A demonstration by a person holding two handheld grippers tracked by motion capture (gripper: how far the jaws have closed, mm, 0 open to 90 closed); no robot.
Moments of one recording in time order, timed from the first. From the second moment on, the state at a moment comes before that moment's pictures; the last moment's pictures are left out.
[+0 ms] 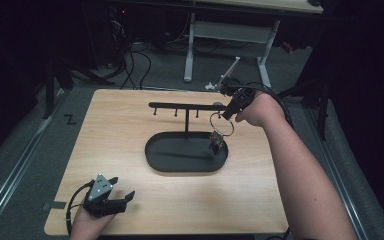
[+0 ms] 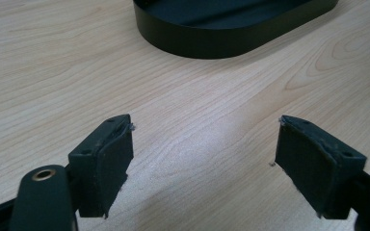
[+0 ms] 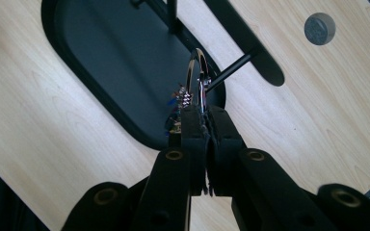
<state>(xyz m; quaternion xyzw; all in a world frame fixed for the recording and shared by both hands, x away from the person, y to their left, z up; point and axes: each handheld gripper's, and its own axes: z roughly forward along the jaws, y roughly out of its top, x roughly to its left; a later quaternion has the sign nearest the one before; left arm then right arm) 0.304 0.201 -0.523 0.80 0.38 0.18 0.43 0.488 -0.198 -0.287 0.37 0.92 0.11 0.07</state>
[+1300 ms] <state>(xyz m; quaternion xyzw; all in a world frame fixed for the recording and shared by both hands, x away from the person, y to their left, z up) 0.305 0.201 -0.523 0.80 0.38 0.18 0.43 0.502 -0.199 -0.298 0.40 0.90 0.13 0.09</state>
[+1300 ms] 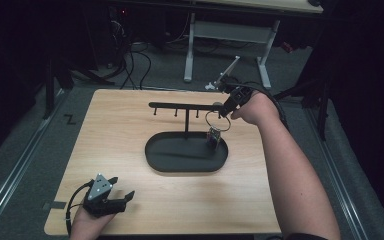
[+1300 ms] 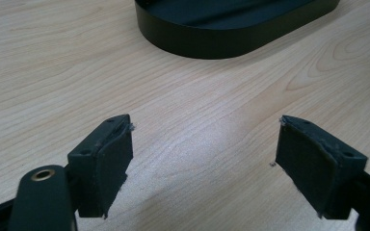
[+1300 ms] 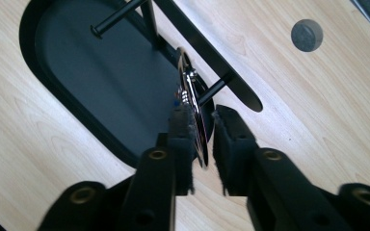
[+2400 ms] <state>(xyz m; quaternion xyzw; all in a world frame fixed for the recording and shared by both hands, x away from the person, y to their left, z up) 0.304 0.198 -0.525 0.80 0.37 0.18 0.43 0.445 -0.236 -0.363 0.44 0.87 0.18 0.13</state>
